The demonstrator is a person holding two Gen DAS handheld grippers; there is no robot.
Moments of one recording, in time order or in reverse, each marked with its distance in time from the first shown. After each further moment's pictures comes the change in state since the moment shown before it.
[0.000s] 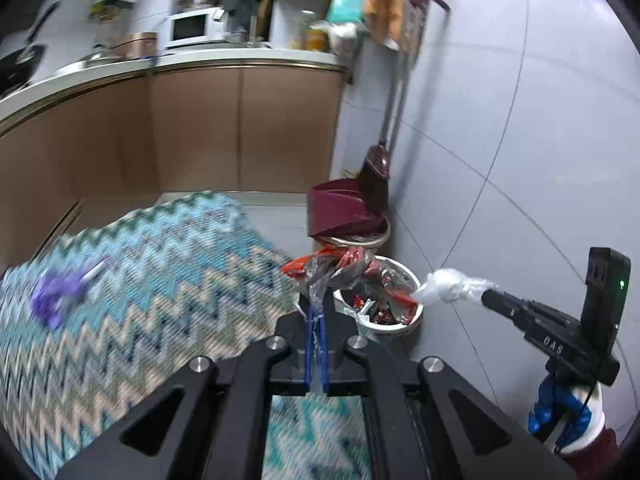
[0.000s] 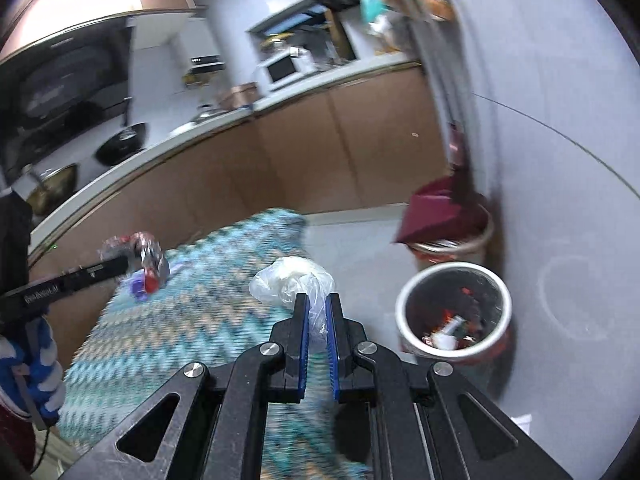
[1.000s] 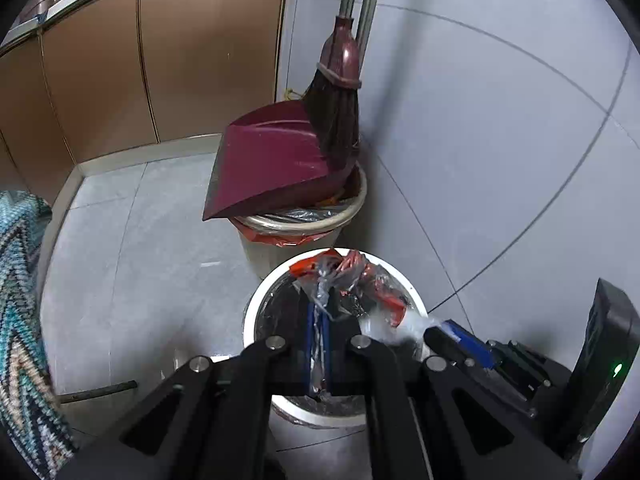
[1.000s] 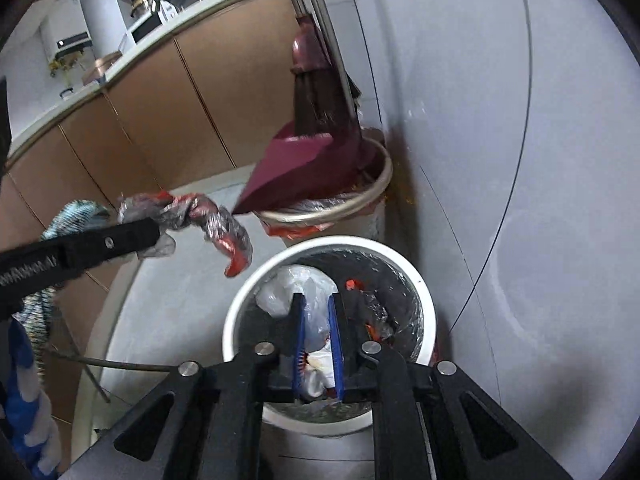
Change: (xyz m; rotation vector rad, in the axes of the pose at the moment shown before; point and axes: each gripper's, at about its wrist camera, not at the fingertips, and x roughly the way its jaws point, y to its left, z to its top) left arm 0.360 -0.103 0.046 0.043 0.264 -0.081; right arm 0.197 -0.189 0.008 0.133 0.182 -0.309
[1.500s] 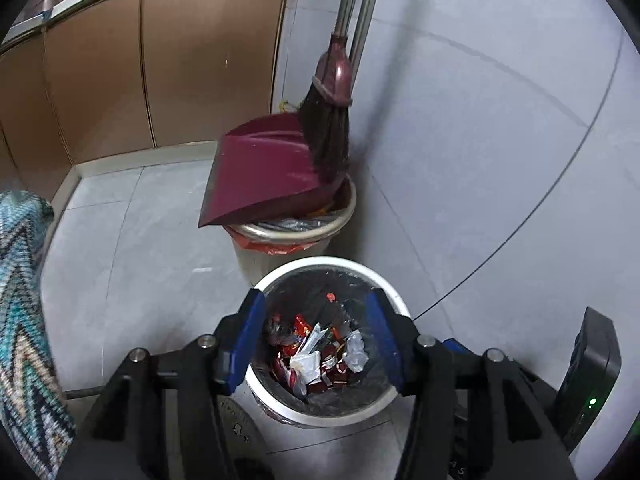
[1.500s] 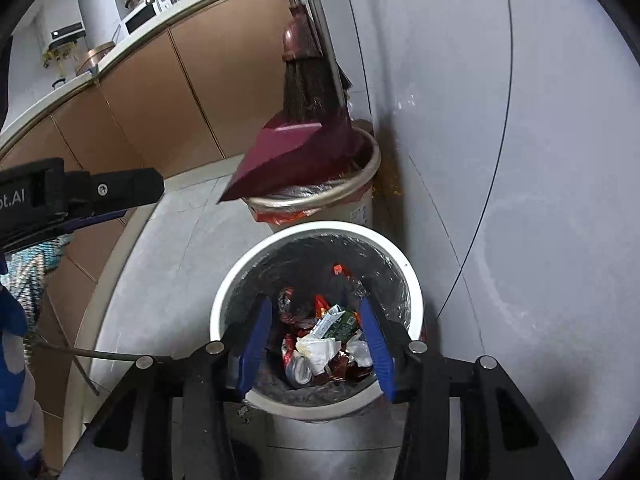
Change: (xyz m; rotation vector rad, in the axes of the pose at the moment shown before) left arm -0.031 -0.001 0.002 -0.026 -0.057 -0.039; right arm -0.030 0.010 -0.010 -0.007 -0.018 -0.020
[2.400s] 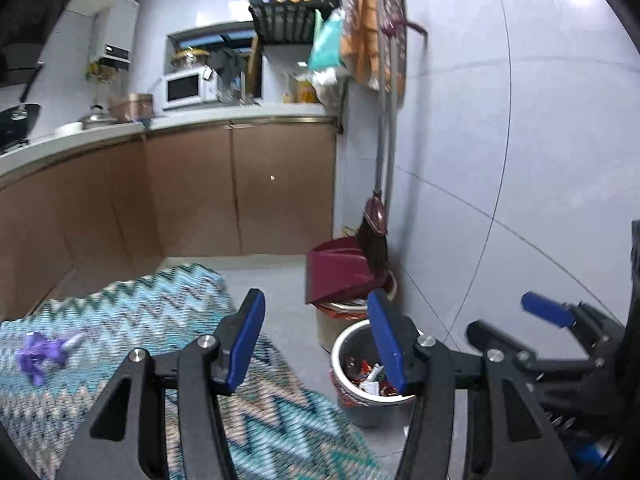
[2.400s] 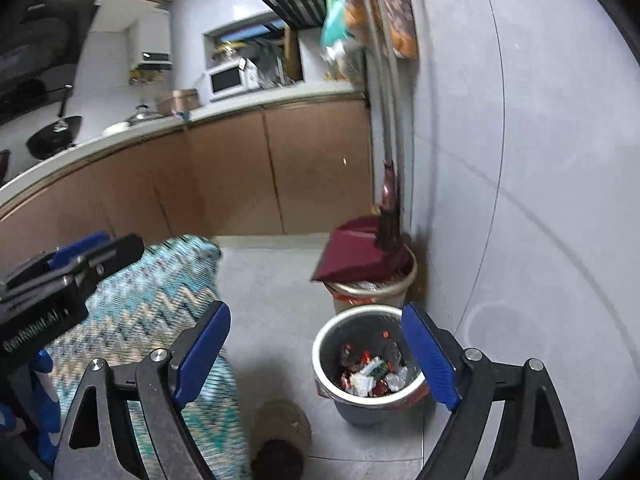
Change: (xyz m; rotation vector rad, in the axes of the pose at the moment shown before) left arm -0.303 0.019 -0.096 0.054 -0.447 0.211; right arm -0.235 0.134 -0.015 -0.209 -0.316 0.058
